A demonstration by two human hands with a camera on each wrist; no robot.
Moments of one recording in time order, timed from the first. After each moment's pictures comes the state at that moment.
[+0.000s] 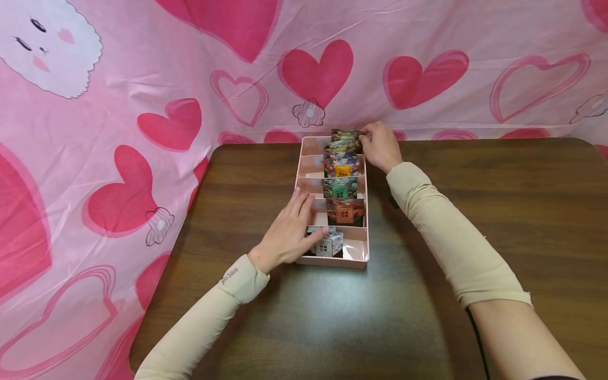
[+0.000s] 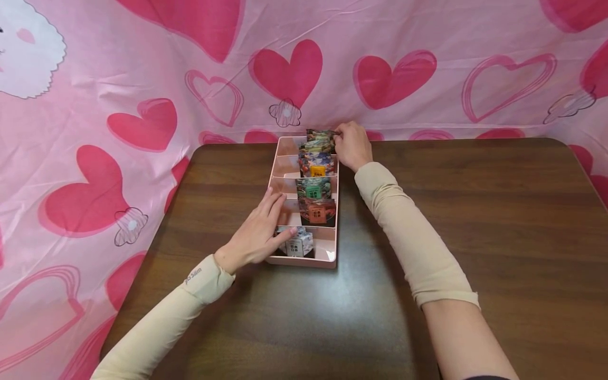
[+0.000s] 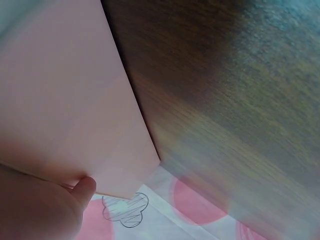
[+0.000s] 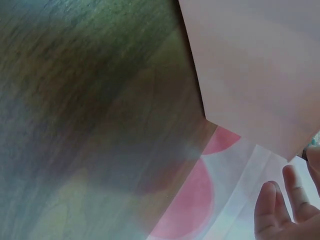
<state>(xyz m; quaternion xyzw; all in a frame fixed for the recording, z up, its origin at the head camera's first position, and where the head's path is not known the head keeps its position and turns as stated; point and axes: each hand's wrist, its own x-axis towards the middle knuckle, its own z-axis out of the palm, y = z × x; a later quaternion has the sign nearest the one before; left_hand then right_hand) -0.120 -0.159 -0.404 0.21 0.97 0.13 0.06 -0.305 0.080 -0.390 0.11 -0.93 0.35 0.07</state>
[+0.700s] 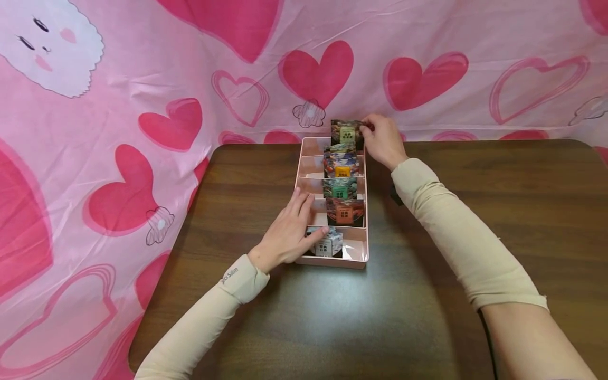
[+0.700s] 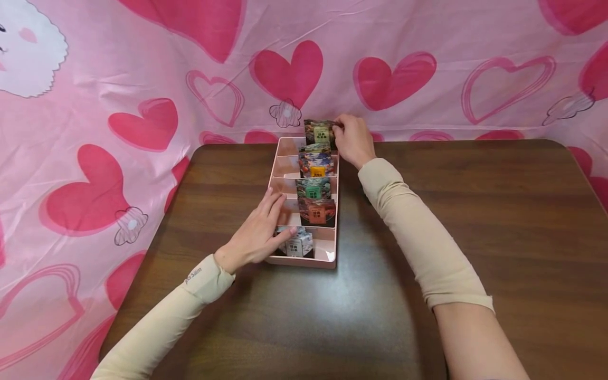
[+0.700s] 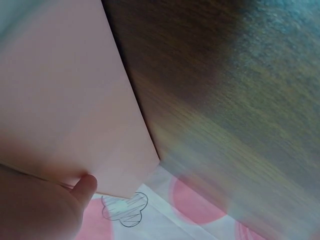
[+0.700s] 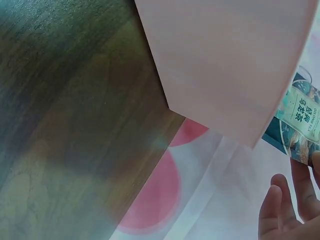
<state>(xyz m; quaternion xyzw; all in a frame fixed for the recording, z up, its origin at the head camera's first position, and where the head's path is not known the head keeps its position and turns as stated) -0.119 -0.159 -0.405 0.21 0.97 0.13 0.05 -0.302 0.084 -0.366 0.12 -0.90 0.40 0.09</state>
